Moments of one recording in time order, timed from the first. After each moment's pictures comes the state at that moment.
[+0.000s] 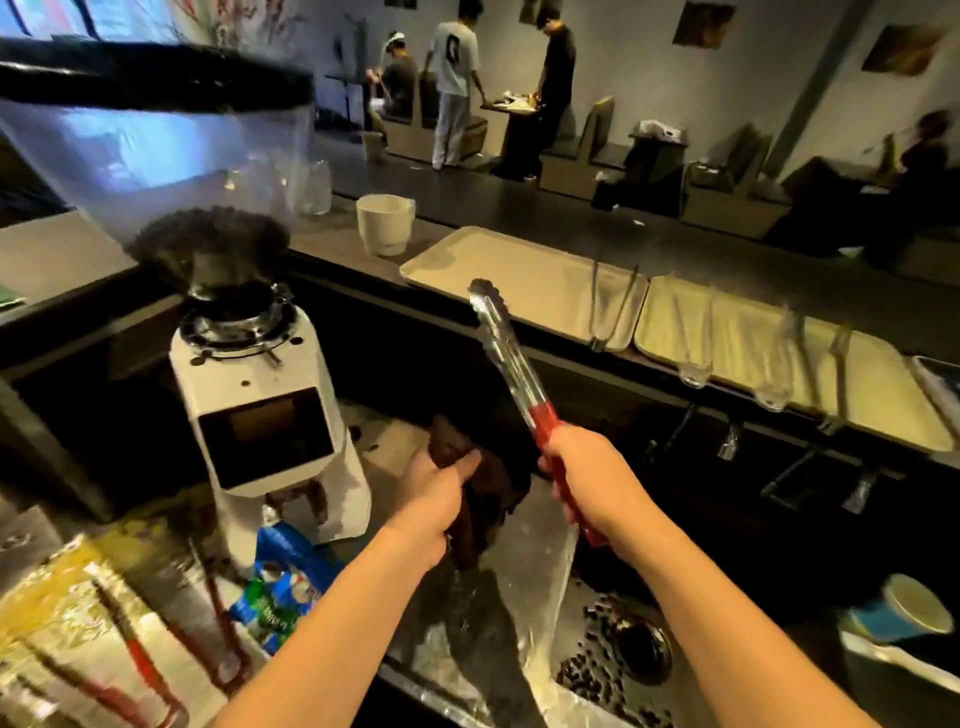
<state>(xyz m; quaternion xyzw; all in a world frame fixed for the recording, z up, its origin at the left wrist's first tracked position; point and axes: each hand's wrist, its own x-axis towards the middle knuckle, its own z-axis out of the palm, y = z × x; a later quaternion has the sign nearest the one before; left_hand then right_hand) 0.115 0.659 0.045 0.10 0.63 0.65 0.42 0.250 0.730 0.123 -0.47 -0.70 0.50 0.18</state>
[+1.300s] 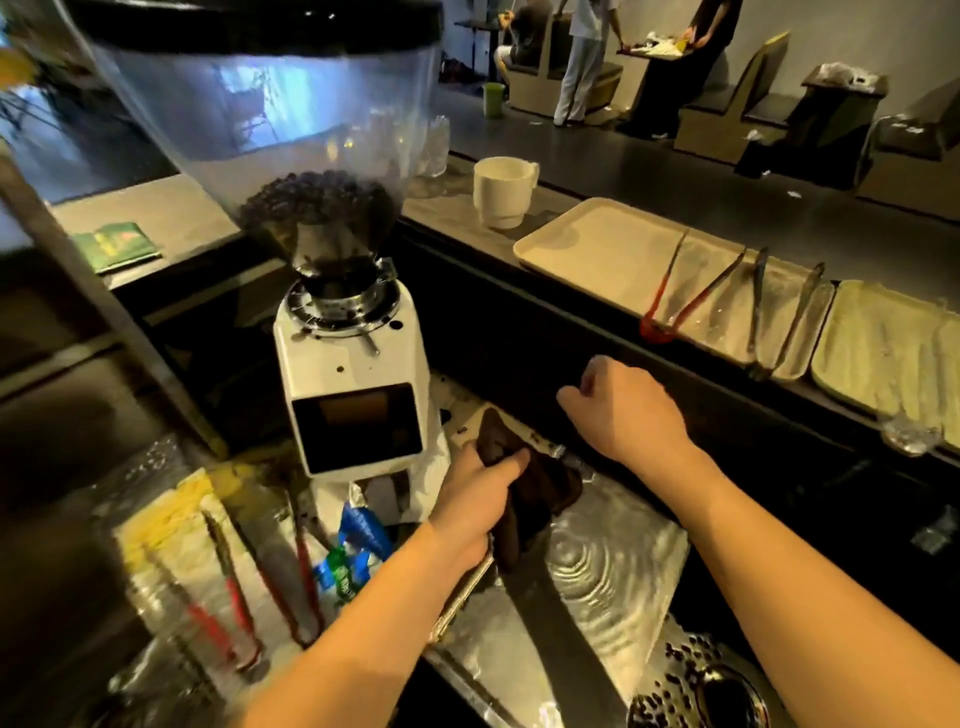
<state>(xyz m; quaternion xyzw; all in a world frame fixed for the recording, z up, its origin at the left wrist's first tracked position) 0.060 0.676 0.038 0.06 0.63 0.65 0.41 0.129 0.818 0.115 -0.38 -0.91 0.16 0.09</state>
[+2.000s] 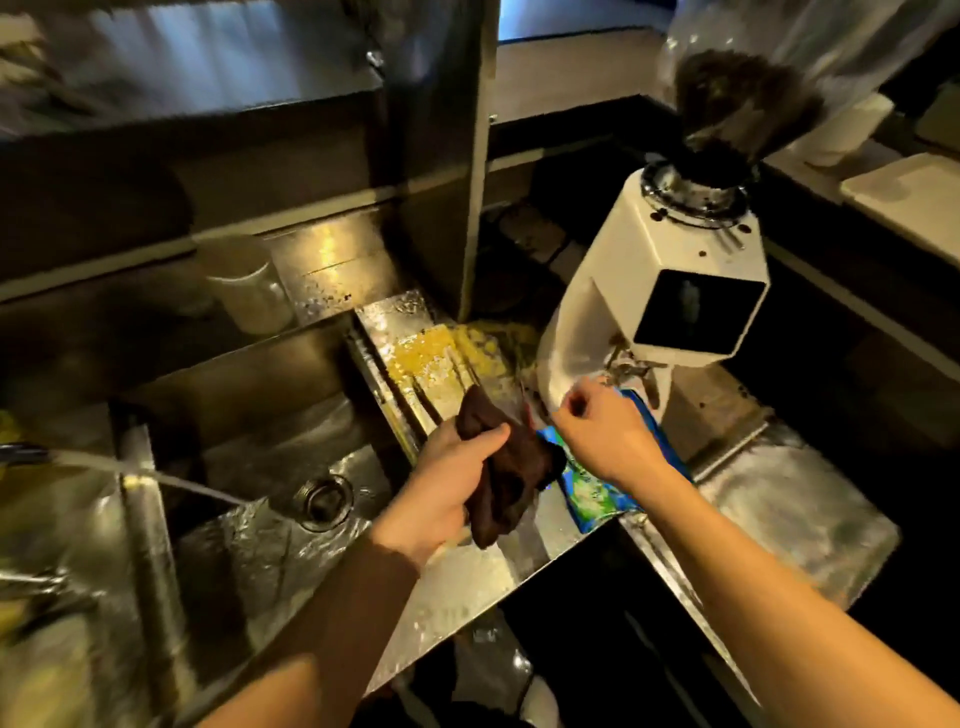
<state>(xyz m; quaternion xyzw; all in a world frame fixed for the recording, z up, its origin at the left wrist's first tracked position) -0.008 0.354 -0.008 -0.10 0.59 0.73 0.34 0.031 0.518 0.023 -0.25 -0.91 0.32 -0.01</state>
